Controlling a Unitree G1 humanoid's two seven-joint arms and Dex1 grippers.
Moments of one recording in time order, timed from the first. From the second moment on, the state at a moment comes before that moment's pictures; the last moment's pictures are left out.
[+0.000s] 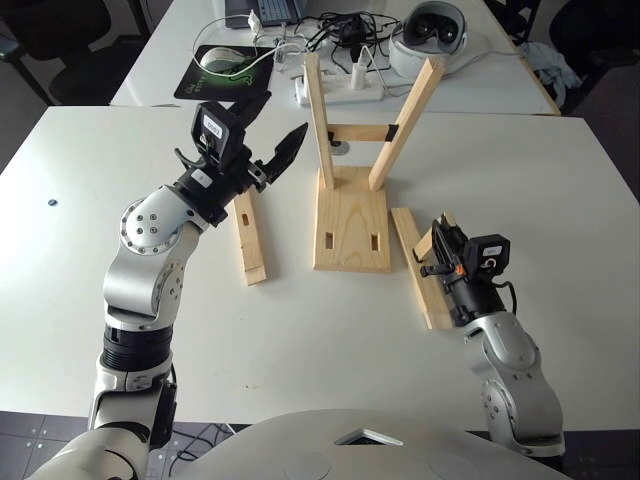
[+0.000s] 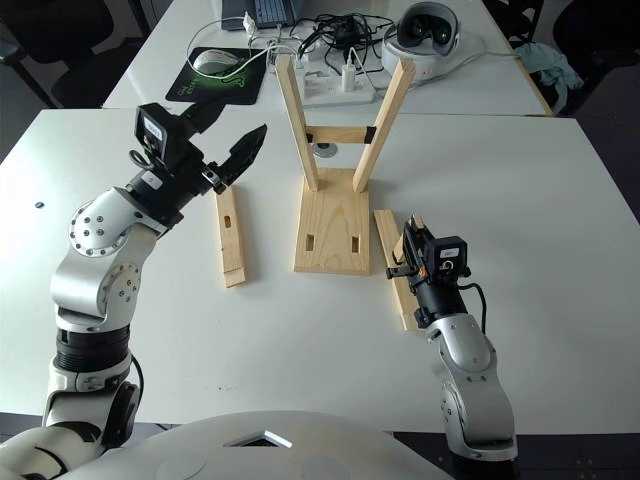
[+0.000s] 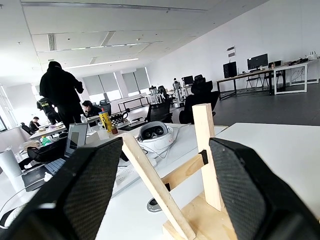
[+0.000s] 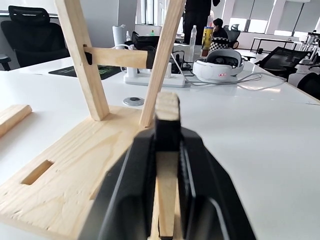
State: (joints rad) left arm -0.31 0.36 -0.02 -0.40 -0.31 0.33 -0.48; right arm 0.36 -0.23 0.02 -0.58 0.20 0.27 0.09
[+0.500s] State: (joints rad) left arm -0.31 0.36 -0.02 -0.40 -0.31 0.33 -0.48; right arm 0.28 -0.20 0.02 -0.42 0.17 0.14 0.12
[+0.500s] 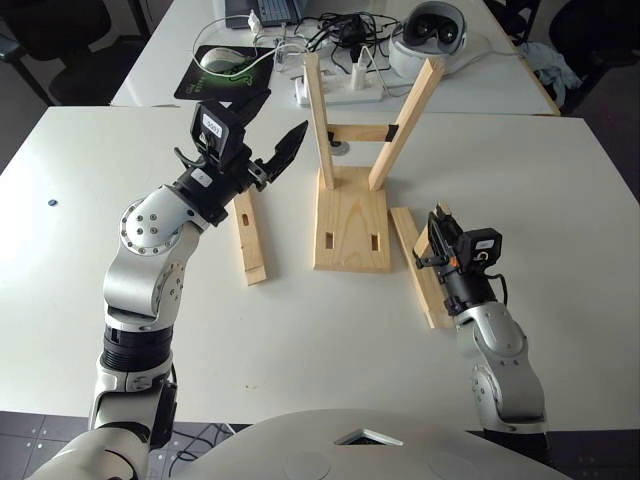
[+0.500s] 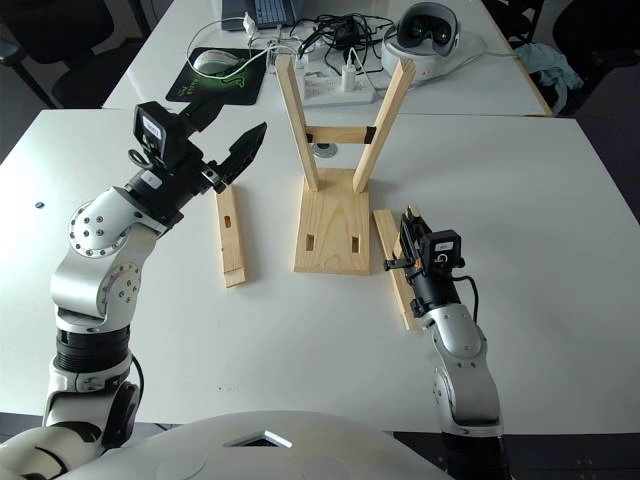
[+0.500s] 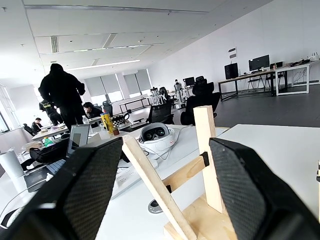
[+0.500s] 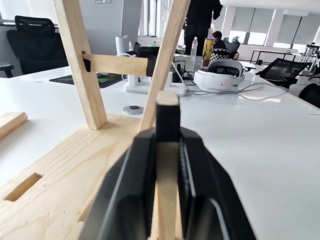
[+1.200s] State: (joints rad) left arm -0.31 0.36 -0.02 -0.40 -0.31 0.33 -0.47; right arm 0.41 -0.22 -0.03 -0.41 0.21 -0.03 0.21
